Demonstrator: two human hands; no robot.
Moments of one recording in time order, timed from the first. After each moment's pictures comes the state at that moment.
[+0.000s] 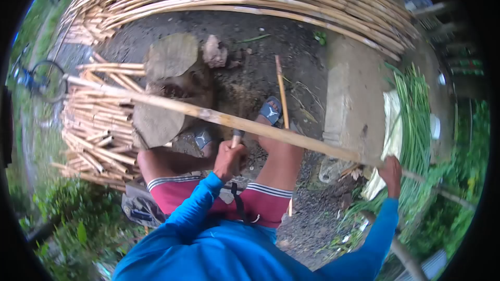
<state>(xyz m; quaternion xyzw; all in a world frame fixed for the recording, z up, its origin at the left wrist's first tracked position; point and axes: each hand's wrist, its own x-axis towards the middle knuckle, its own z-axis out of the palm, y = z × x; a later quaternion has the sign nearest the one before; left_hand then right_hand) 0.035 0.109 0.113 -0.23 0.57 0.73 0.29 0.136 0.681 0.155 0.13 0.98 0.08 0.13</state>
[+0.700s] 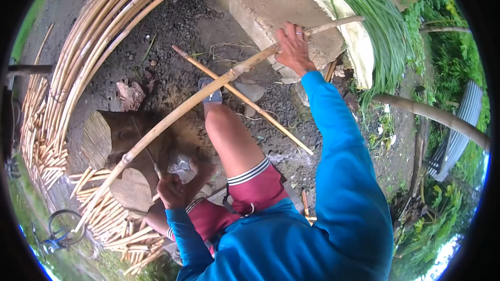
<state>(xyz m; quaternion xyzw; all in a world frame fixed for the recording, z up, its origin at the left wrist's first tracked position) 0.037 0.004 0.026 -0.26 0.61 0.70 0.27 0.024 0.572 0.047 0.18 0.98 -0.02 -0.09</state>
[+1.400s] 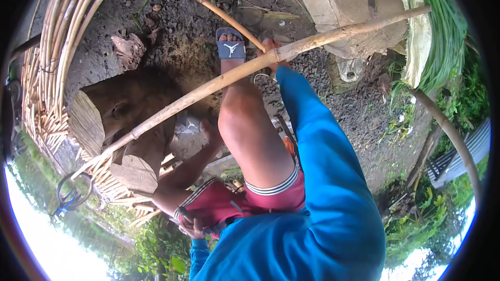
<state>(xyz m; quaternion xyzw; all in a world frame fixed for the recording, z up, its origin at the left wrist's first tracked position) 0.228 -0.152 0.093 -0.20 0.89 0.35 0.19 0.032 0.425 -0.343 0.28 0.87 -0.40 0.07</state>
